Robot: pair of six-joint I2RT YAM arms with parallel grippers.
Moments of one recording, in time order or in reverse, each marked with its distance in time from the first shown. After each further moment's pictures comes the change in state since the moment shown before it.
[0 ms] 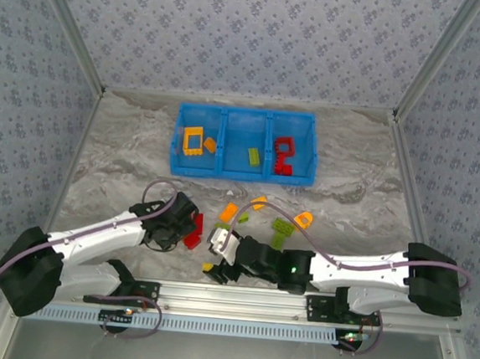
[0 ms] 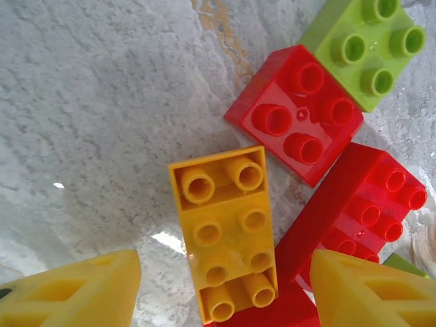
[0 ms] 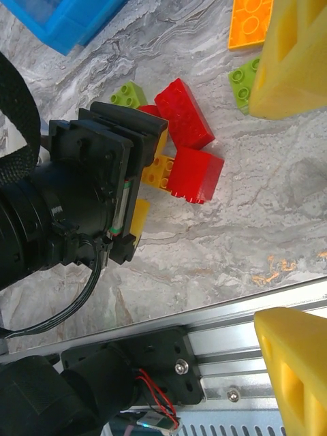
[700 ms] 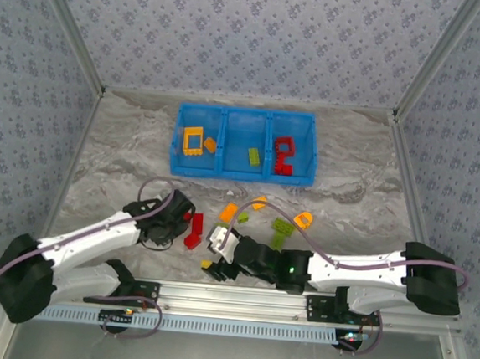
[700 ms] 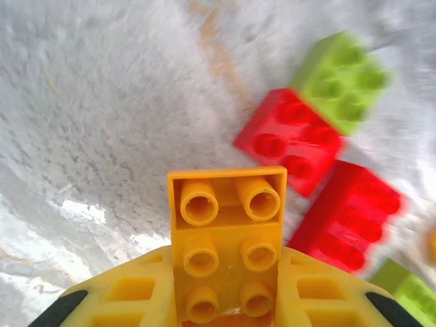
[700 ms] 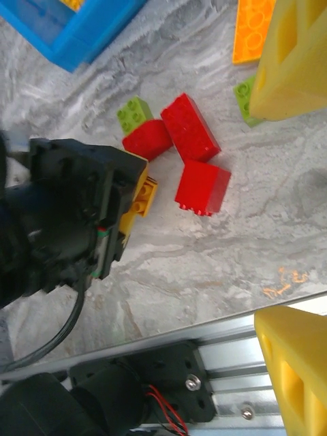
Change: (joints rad) left arm 0.023 -0.088 0.082 -0.138 -0.072 0.094; right arm 0.004 0.003 0.017 0.012 0.064 0.001
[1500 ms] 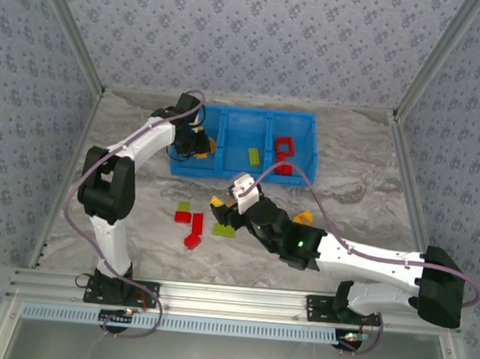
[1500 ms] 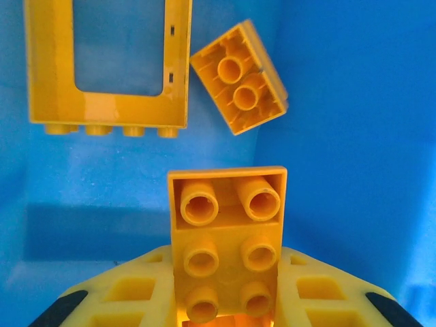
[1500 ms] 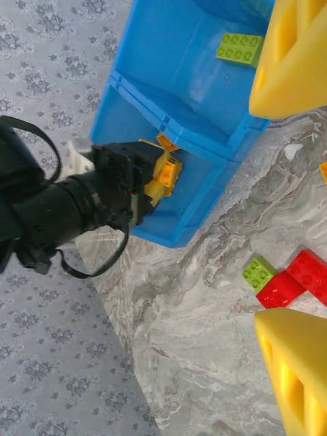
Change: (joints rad) left arm 0.414 0.891 0.939 0.005 0.377 0.788; right arm -0.227 -0.039 0.142 0.045 0.207 0.031
